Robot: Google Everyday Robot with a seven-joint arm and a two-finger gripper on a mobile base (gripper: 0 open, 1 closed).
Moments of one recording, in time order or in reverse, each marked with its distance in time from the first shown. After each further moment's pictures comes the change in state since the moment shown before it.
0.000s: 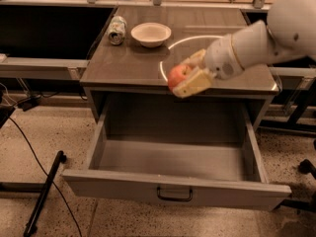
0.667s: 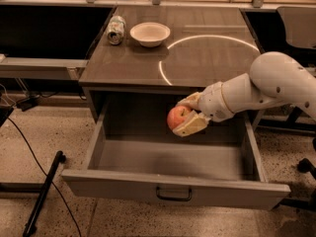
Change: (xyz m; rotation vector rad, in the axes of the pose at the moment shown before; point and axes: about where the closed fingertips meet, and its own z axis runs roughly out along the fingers) arm 0.094 0.045 0.057 -0.031 0.053 -0.050
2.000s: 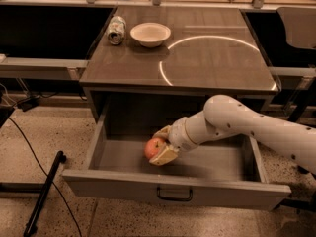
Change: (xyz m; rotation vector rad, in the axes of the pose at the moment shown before) arm 0.045 0.044 0.132 -0.084 0.053 0.005
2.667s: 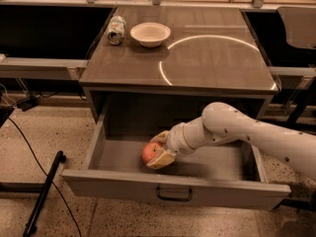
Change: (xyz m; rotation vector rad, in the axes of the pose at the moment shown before) arm 0.010 0.004 0.022 -0.024 -0.044 0.032
